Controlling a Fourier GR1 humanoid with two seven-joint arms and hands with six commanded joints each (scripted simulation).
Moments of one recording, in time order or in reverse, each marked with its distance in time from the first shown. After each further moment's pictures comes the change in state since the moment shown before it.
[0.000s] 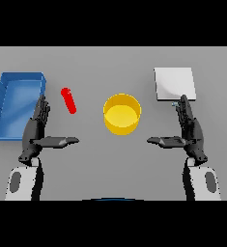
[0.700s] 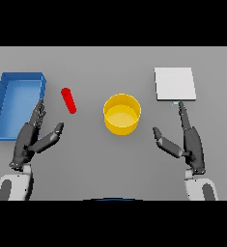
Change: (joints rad) left arm 0.081 0.103 -0.061 -0.129 -0.073 -0.050 0.049; right arm 0.122 -0.055 0.130 -0.137 0.292 -0.089 -0.073
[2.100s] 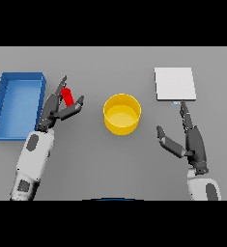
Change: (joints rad) left arm -0.507 -0.039 0.077 0.687 -0.105 0.066 -0.151; right arm -0.001 -0.005 -0.022 -0.004 -0.062 0.035 -0.011
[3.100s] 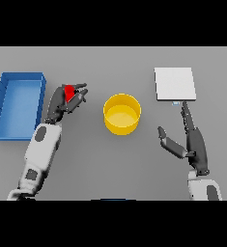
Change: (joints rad) left arm -0.126 -0.047 0.061 0.171 0.019 0.061 -0.080; right arm 0.014 -0.001 0.000 -0.016 0.002 -0.003 0.007
